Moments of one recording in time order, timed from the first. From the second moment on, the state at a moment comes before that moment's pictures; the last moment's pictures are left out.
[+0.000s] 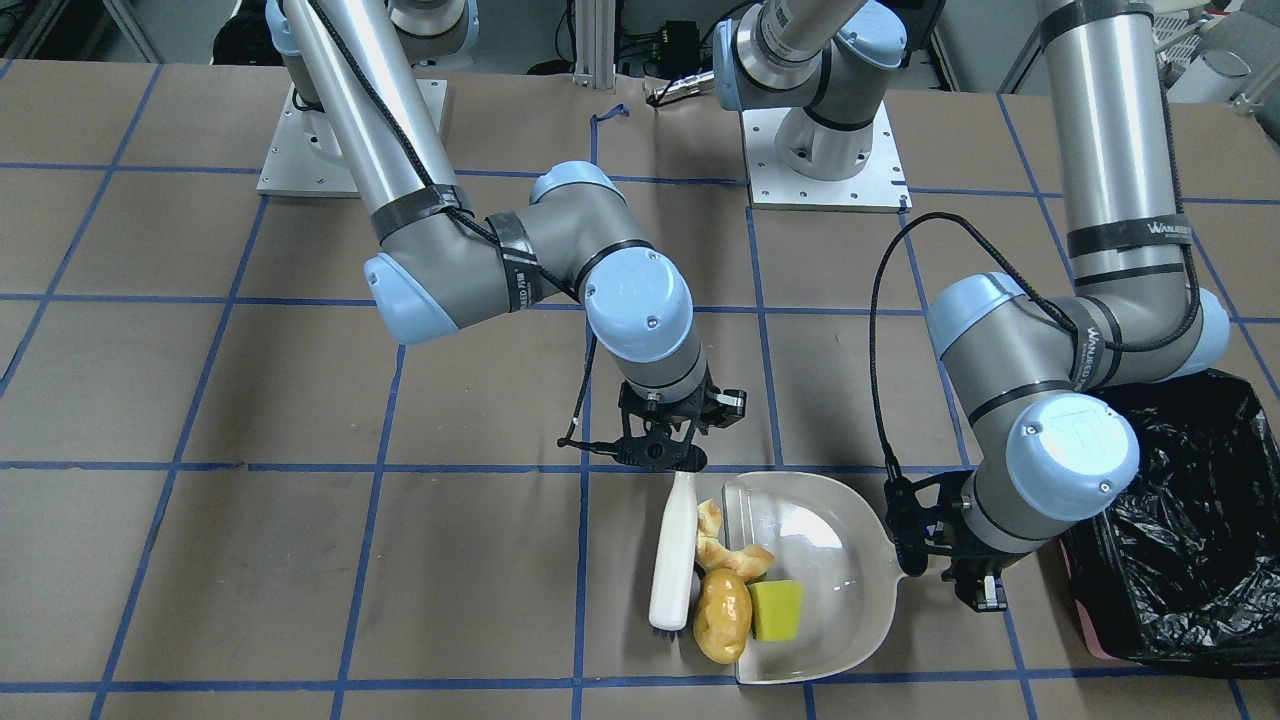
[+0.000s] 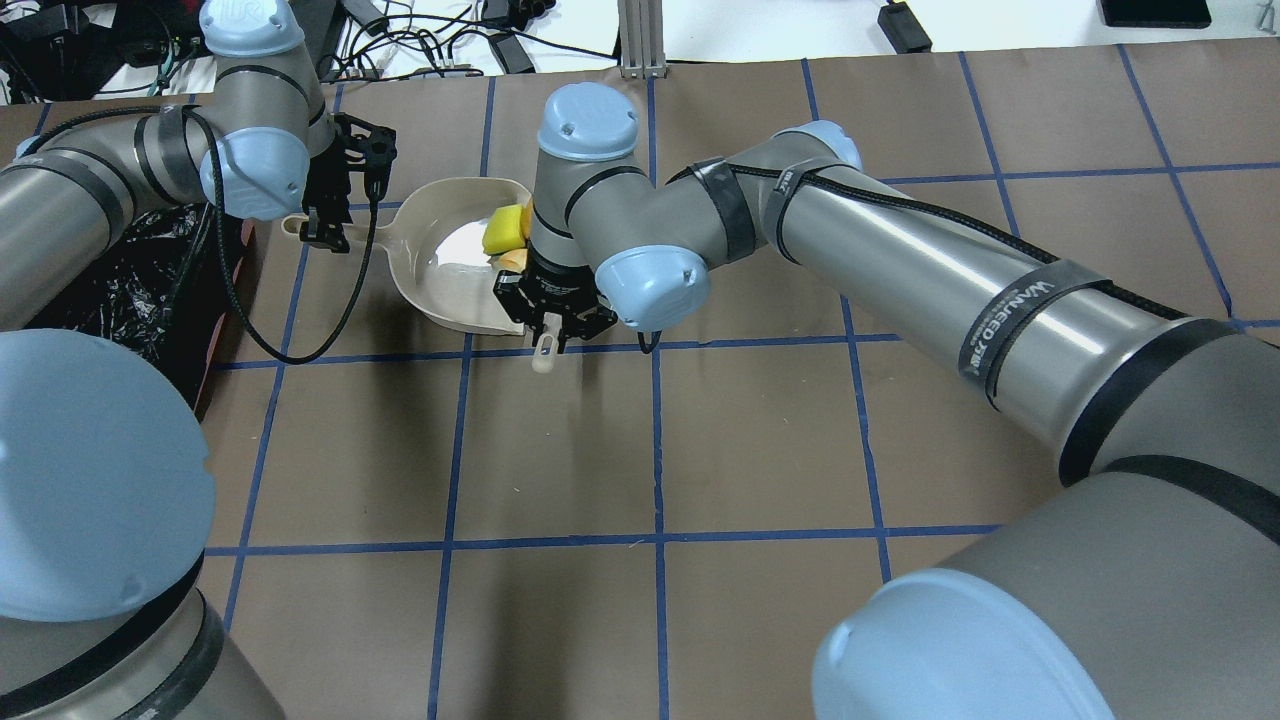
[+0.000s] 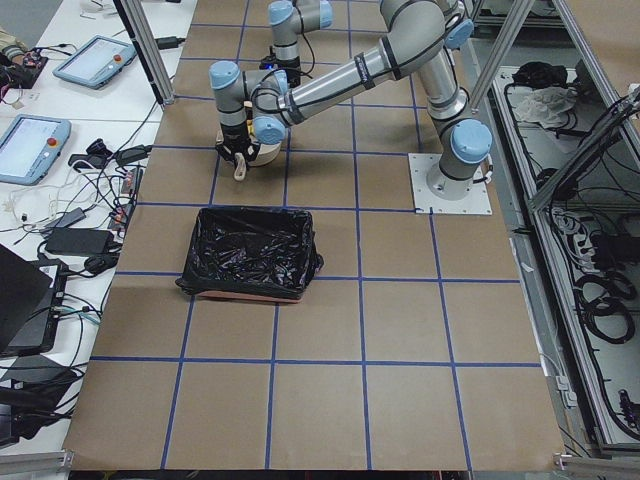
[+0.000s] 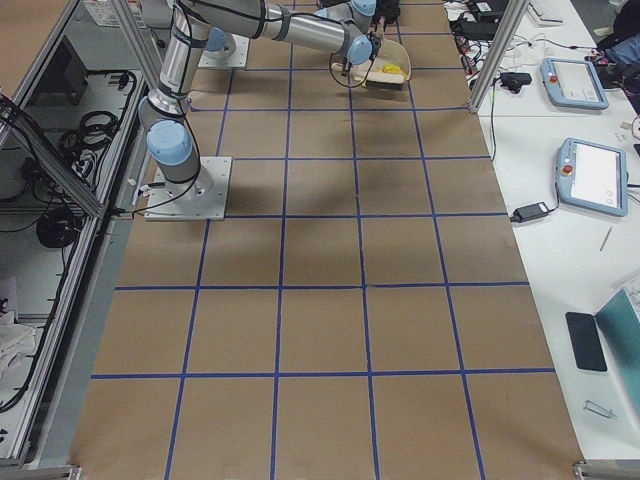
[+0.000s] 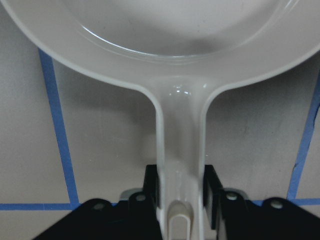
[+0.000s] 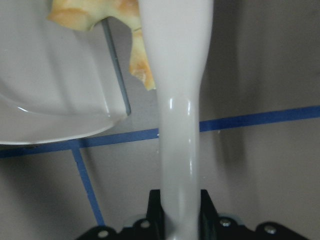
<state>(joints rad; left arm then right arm) -1.43 -2.14 -1.48 -1.08 1.75 1.71 2.04 -0.97 1.44 -2.07 -1.28 0.66</state>
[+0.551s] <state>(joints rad) -1.43 -2.14 -1.48 -1.08 1.75 1.71 2.11 -0.94 1.36 -2.10 -1.26 0.75</state>
